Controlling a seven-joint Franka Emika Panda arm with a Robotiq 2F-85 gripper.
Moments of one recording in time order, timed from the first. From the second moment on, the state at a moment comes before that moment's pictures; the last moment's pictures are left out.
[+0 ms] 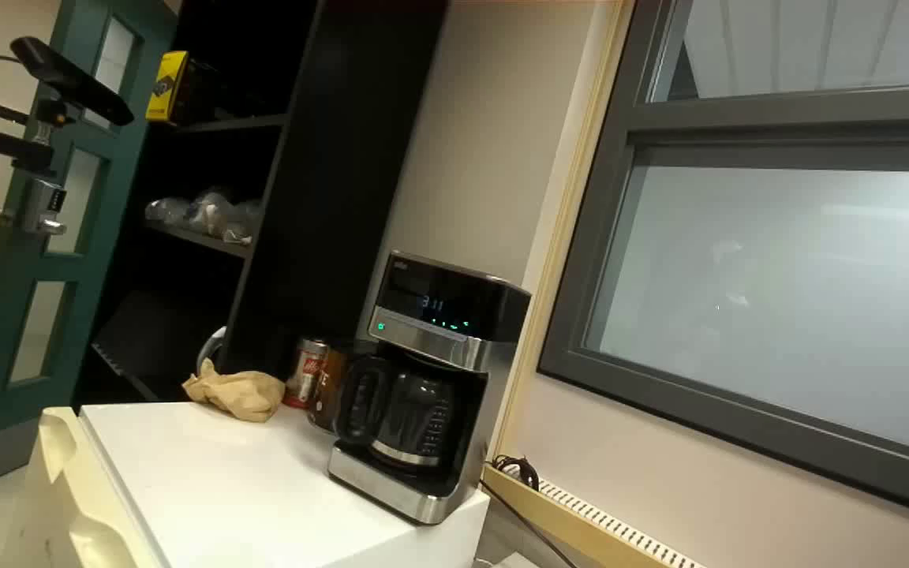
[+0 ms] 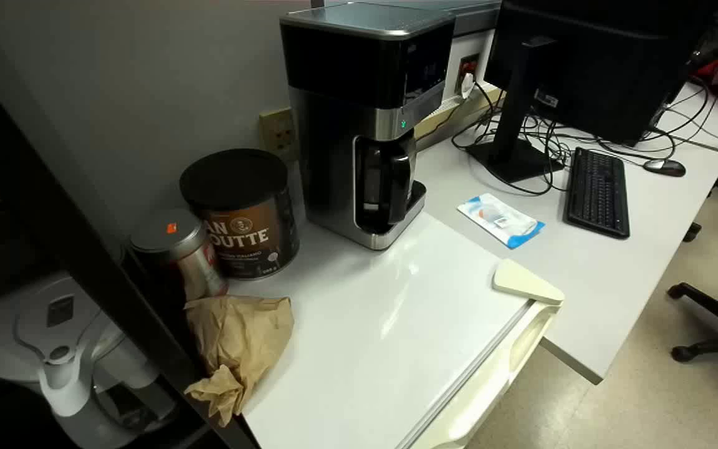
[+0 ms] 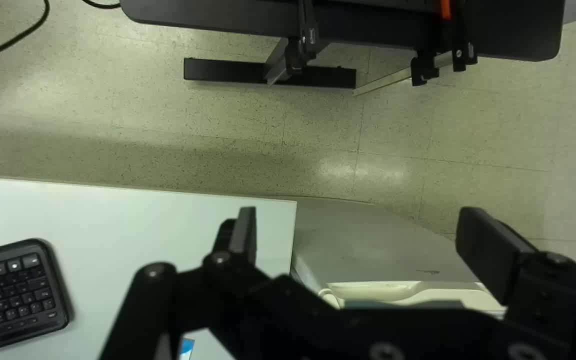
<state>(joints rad) -0.08 -0.29 -0.28 -2.30 -0.03 1.74 -0.39</state>
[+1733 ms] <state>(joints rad) -0.07 -0.01 -0.10 -2.12 -0.20 2.04 -0.34</state>
